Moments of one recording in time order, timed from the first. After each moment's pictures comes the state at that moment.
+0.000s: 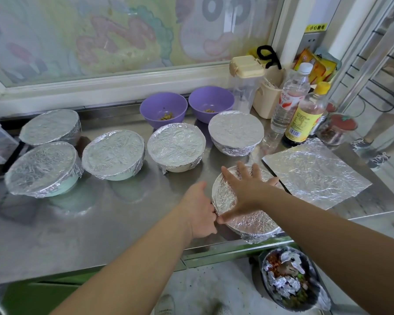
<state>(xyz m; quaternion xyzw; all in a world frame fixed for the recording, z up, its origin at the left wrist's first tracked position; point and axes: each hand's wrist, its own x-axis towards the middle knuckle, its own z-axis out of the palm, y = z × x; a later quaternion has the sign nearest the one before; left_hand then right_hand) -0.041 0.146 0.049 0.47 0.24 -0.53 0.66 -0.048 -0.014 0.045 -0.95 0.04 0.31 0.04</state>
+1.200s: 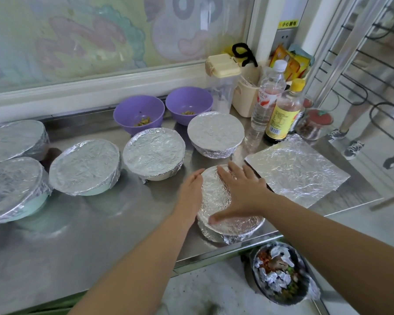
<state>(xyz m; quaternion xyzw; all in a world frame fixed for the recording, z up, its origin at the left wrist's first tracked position) 0.000 0.105 -0.010 0.73 0.03 -0.21 0.66 -0.057 -0.045 0.034 -0.96 0.06 0.24 0.11</state>
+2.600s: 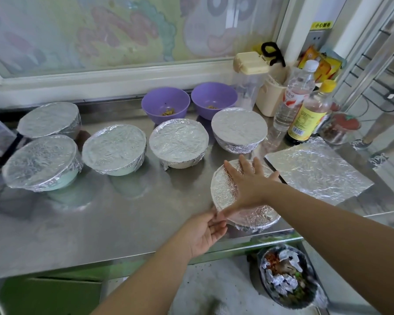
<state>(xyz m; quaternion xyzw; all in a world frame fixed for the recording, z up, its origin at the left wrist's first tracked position) -0.075 0.160 -0.018 0.45 0.27 -0.43 0.74 -0.042 -0.018 0.043 -0.94 0.03 0.32 0.05</state>
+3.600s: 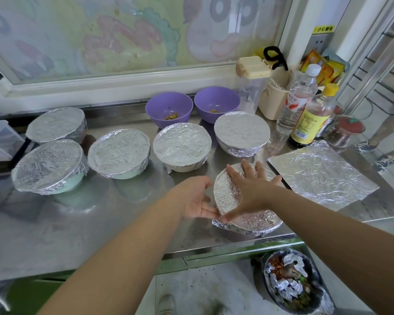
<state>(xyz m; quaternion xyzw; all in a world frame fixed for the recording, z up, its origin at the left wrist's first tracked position) 0.001 0.164 0.037 0.55 0.19 -0.52 0.63 -0.042 -0.017 0.042 -0.94 0.03 0.32 0.05</state>
